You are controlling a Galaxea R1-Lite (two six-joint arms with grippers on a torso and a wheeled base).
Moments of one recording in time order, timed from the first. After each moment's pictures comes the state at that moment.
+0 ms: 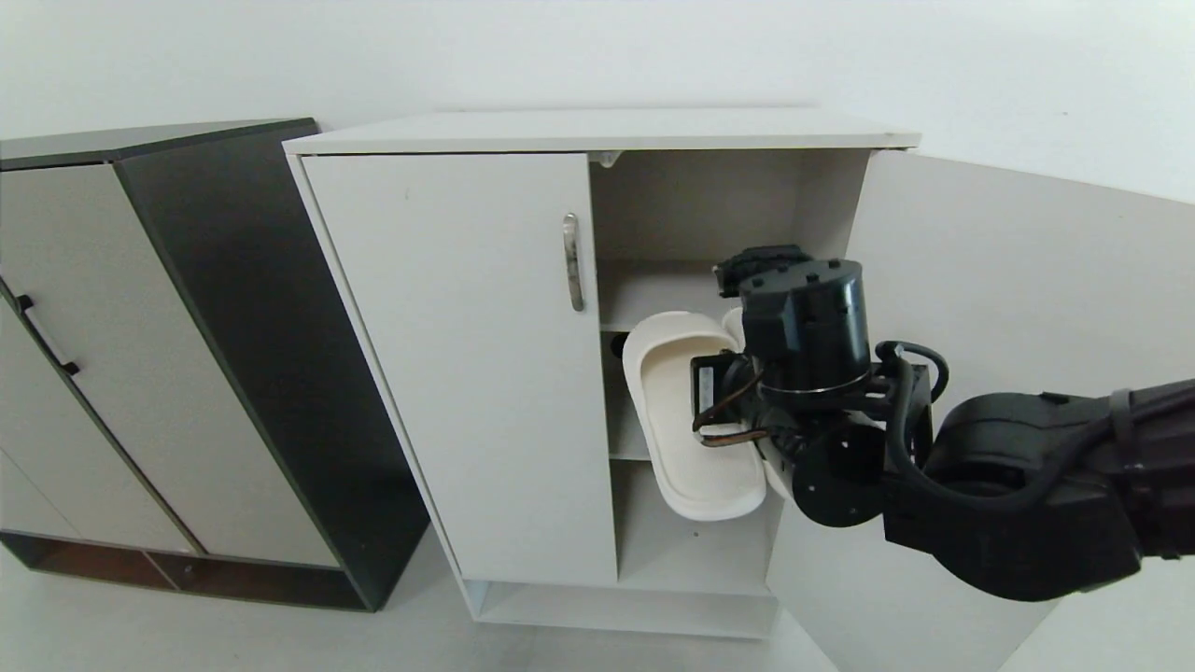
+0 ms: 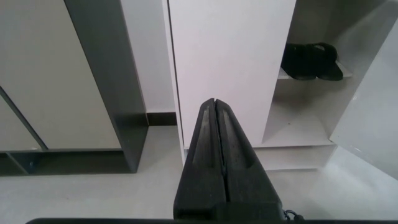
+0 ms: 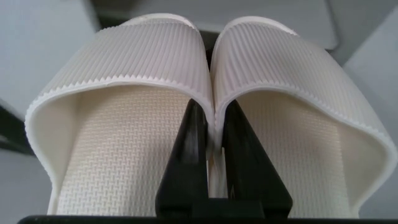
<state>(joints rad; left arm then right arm) 0.00 0.00 0.00 0.00 -0.03 0.02 0.88 1.86 -1.23 -0.38 -0.79 0.20</state>
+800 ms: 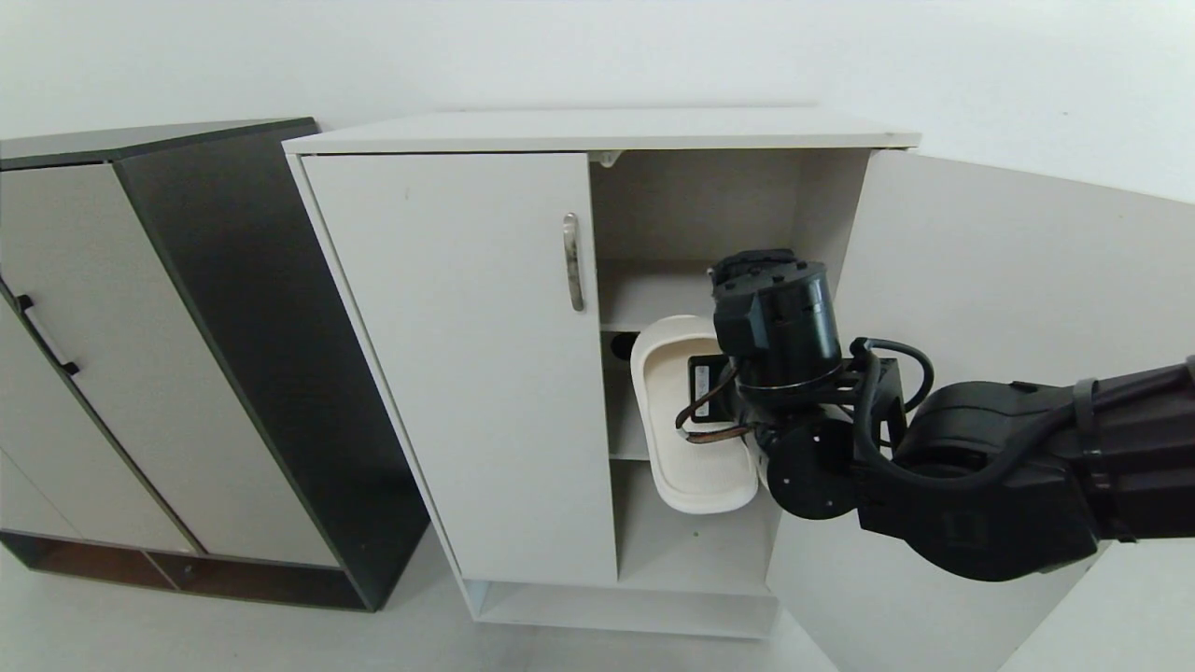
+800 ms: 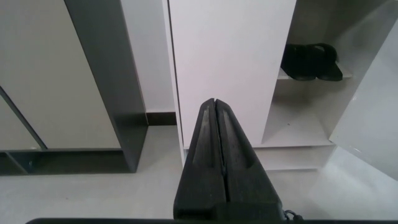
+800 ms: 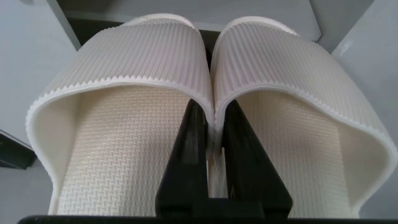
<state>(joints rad) 0.00 0.00 0.00 0.00 -0.03 0.02 0.88 1.90 -1.27 -0.32 -0.83 0.24</state>
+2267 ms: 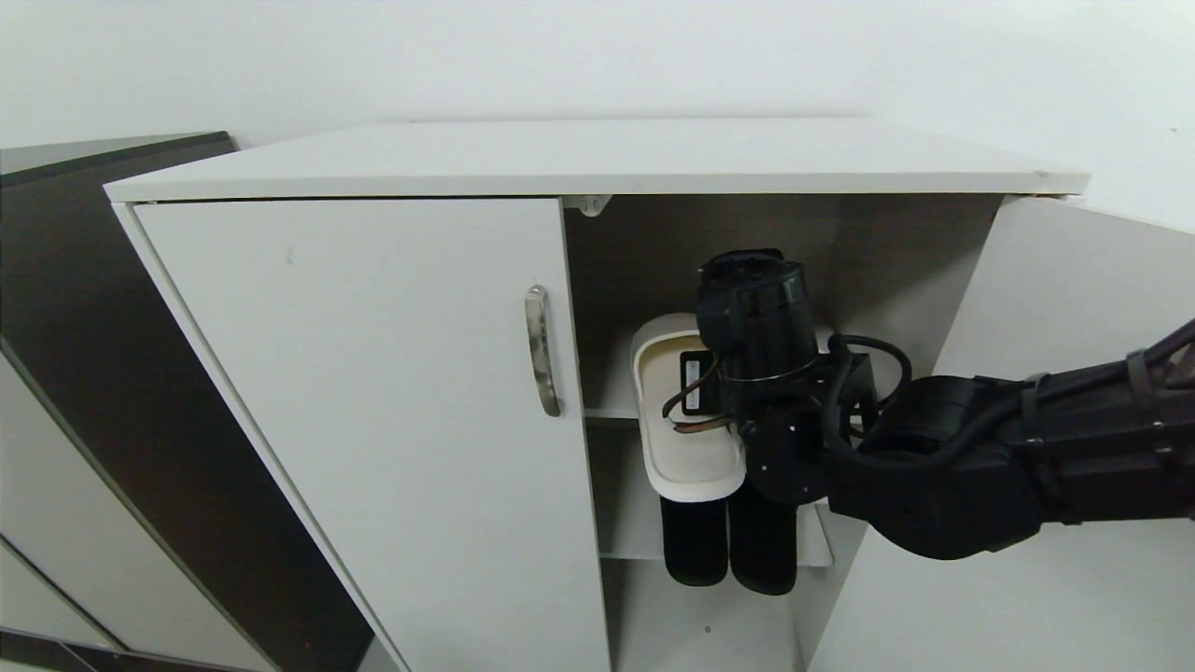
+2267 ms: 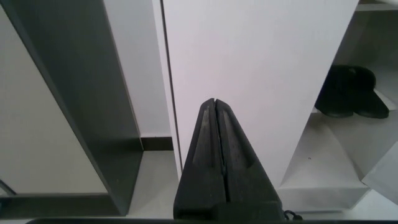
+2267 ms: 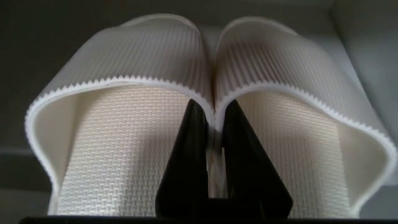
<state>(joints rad) 0.00 0.00 0.00 0.00 -0.03 0.02 0.86 1.95 -1.33 -0.33 -0.83 0.24</state>
